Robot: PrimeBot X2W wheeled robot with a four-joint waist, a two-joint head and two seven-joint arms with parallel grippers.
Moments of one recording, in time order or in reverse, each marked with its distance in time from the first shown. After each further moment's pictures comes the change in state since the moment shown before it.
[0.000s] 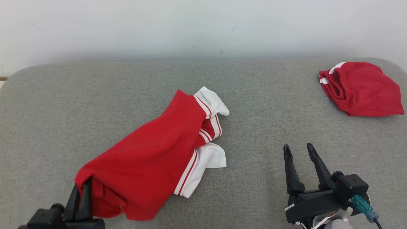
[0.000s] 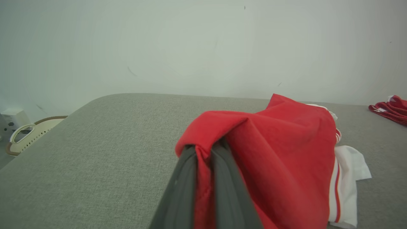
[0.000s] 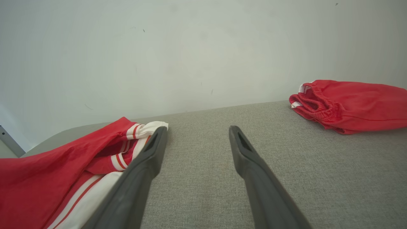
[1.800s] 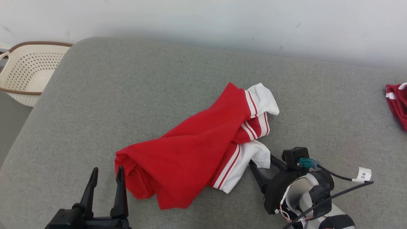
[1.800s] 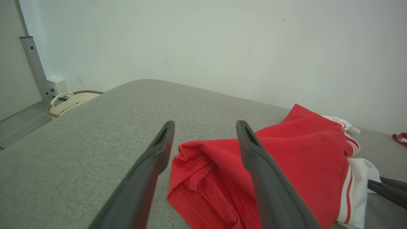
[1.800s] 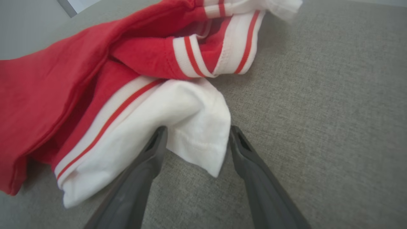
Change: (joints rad) left arm -0.006 -0.216 0.096 0.045 0.098 -0.135 -0.026; right arm -0.371 -0.128 0.441 0.556 0.253 0.000 0.184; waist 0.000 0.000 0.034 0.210
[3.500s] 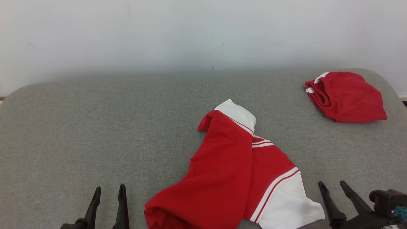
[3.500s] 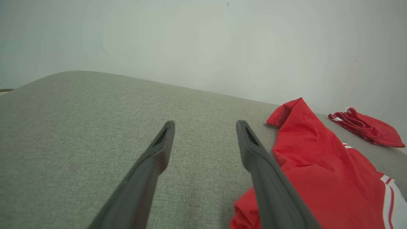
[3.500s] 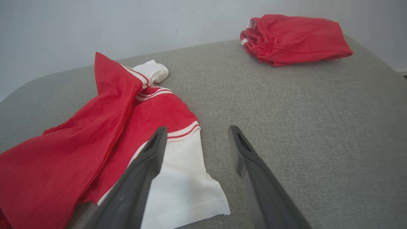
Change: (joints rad) left arm 0.058 -0.003 -0.001 0.053 -0.025 -0.006 -0.001; right arm 0.601 -0.093 -0.504 -0.776 -0.044 0.000 0.228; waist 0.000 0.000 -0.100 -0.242
